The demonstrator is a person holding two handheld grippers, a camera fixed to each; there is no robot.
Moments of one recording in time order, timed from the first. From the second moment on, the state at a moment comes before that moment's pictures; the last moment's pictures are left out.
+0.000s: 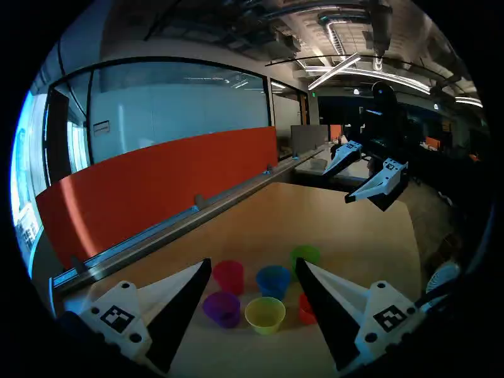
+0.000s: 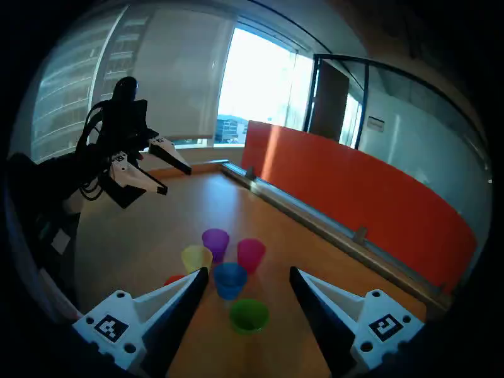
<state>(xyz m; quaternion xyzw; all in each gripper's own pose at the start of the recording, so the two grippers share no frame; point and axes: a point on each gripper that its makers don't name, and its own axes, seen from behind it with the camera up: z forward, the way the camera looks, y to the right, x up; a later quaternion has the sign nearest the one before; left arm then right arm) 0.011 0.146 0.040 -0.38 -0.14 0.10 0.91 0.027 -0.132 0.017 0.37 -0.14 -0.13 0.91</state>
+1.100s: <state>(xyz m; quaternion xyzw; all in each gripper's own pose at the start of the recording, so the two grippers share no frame) -0.081 0.180 0.051 -0.42 -0.20 0.12 0.88 -0.089 -0.123 0.039 0.37 -0.22 -0.14 0.89</state>
